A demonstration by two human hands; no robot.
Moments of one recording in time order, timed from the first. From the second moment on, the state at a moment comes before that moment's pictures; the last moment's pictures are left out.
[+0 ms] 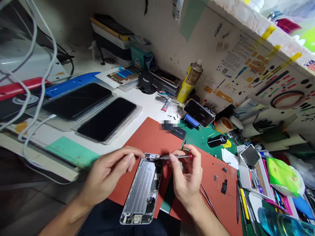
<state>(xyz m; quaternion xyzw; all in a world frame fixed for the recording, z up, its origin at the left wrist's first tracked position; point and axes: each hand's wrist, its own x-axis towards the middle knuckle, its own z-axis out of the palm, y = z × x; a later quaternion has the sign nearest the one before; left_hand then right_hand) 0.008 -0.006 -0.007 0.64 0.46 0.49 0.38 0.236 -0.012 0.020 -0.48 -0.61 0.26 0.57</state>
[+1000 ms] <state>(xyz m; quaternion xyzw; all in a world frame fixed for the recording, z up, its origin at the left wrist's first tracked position) 0.013 -0.026 -0.013 0.81 0.37 0.44 0.10 0.206 0.007 0.020 -0.48 -0.75 0.03 0.45</state>
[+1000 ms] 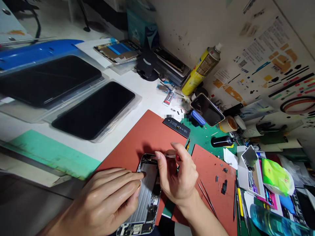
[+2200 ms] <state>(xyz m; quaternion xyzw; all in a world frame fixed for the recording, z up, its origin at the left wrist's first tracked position) 0.016 -0.024 -0.012 0.81 0.37 0.45 0.10 0.205 0.007 0.022 -0.48 -0.77 -0.03 0.42</state>
